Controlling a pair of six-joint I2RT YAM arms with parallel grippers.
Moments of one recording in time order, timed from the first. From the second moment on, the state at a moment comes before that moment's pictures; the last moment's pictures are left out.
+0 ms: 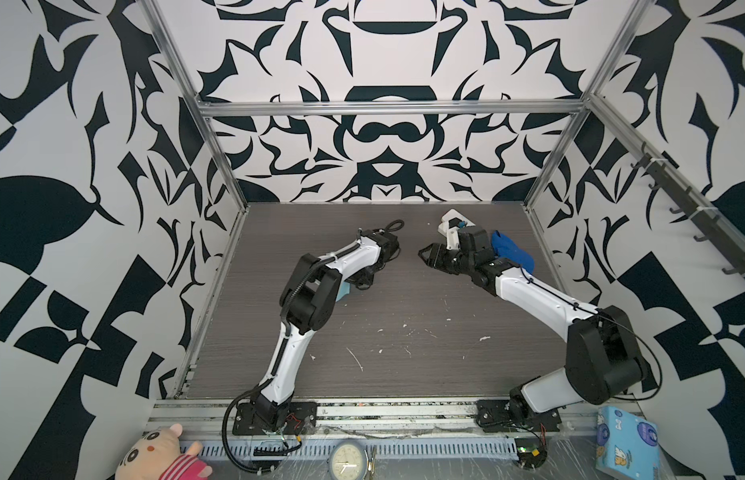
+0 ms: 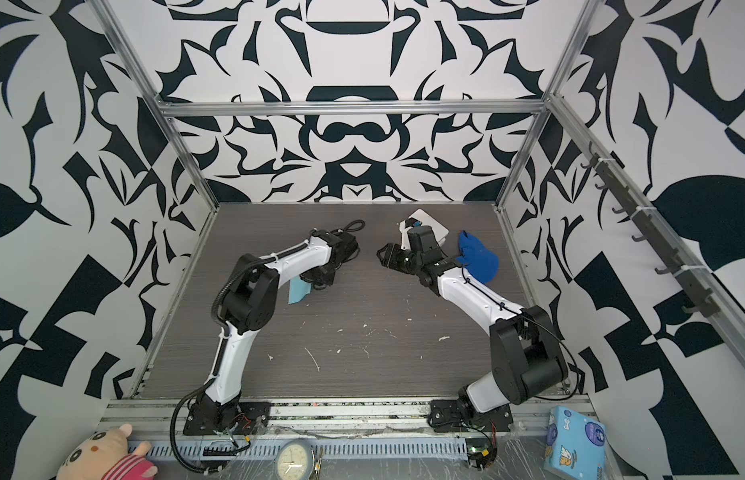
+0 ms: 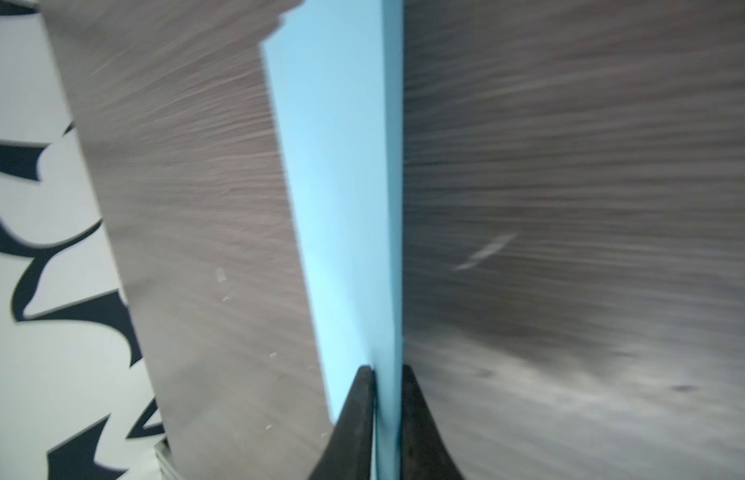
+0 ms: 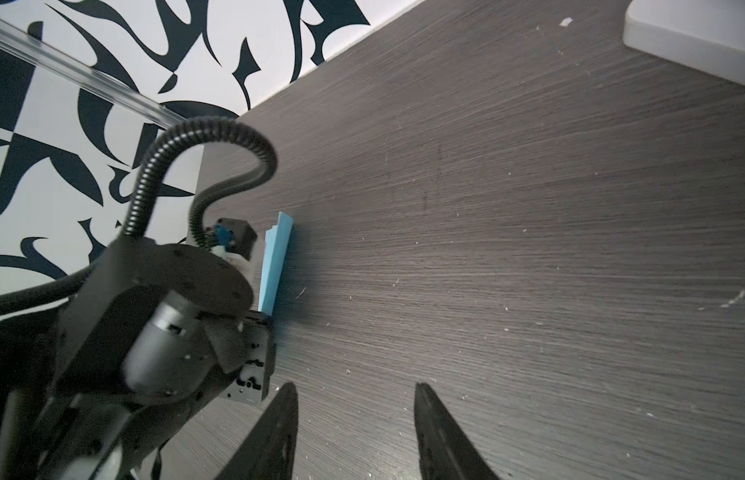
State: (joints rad) left arm -0.67 2.27 1.81 -1.20 -0.52 -0.54; right arm 0.38 1.49 0.99 -0.12 -0.30 0.66
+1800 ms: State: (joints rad) left arm -0.07 1.84 0.93 -0.04 0.78 -0.77; right arm 0.81 1.88 1.11 0.05 -0.08 -0.06
